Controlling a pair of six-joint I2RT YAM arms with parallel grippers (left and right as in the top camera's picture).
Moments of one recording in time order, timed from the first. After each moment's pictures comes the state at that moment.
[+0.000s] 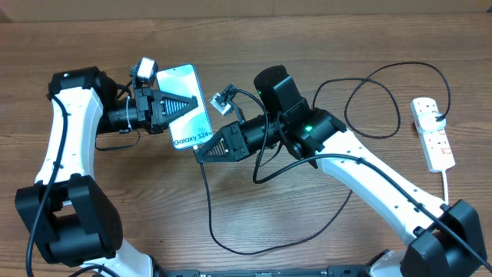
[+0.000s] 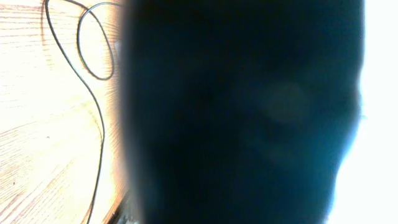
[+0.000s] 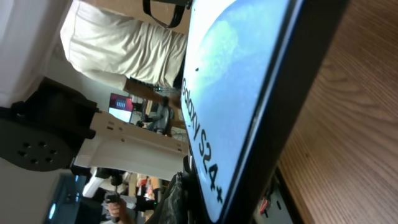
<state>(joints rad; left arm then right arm) 0.17 1.80 1.49 -1.66 1.51 0.55 0.65 1.63 1.30 -0.31 -1.14 0.63</state>
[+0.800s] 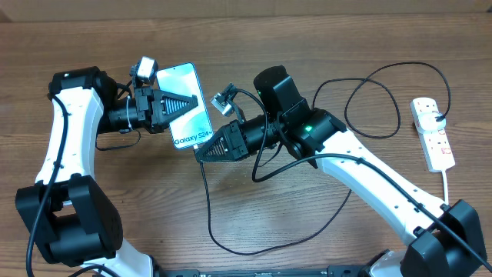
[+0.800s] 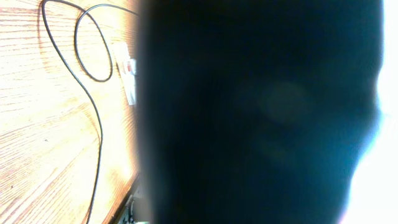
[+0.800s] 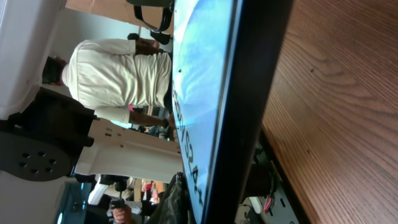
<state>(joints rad) 0.17 1.80 1.49 -1.66 1.53 0.55 0.65 1.63 1.30 -0.32 -1.13 0.67</state>
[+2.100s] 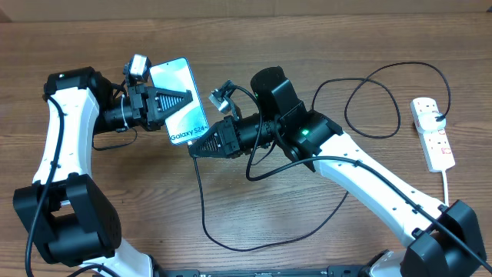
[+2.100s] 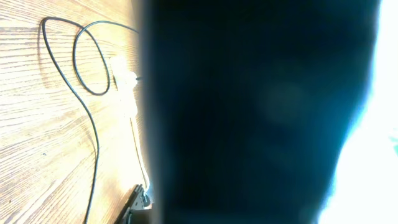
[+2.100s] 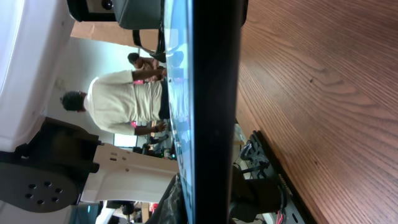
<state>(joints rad) 0.19 1.80 1.49 -1.66 1.56 0.57 0.67 1.63 1.28 -0.19 -1.04 0.85</state>
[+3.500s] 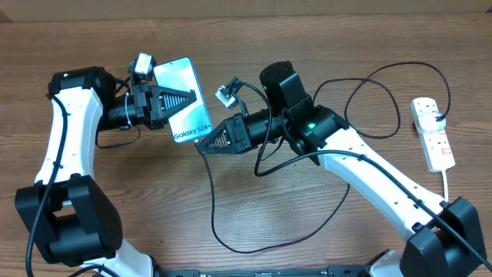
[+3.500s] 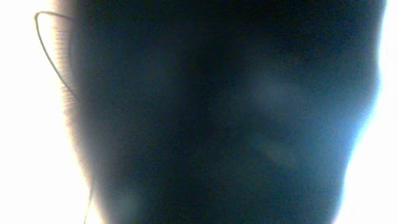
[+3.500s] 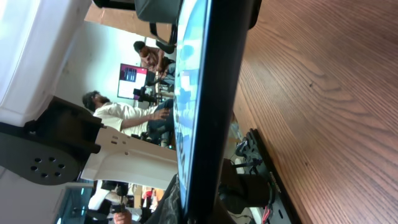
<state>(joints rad) 0.18 1.80 1.49 -1.56 1.56 0.47 0.62 1.63 1.28 -0.23 -1.15 0.71</state>
